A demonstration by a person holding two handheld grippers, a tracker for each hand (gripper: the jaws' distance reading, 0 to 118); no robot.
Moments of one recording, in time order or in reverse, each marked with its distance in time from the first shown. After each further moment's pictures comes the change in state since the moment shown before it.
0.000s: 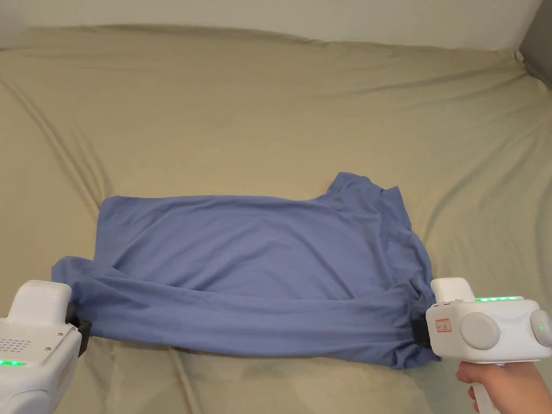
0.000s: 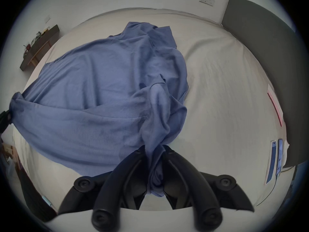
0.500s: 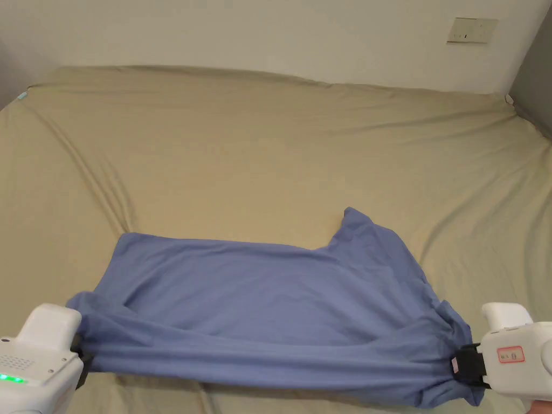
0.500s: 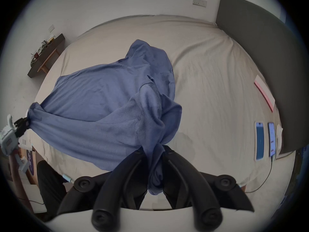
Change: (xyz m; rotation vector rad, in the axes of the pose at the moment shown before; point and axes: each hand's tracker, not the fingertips) left arm -0.020 -0.027 0.056 -0.085 -0.052 -0.093; right arm 0.006 -0.047 0.128 -0.020 0.066 -0.058
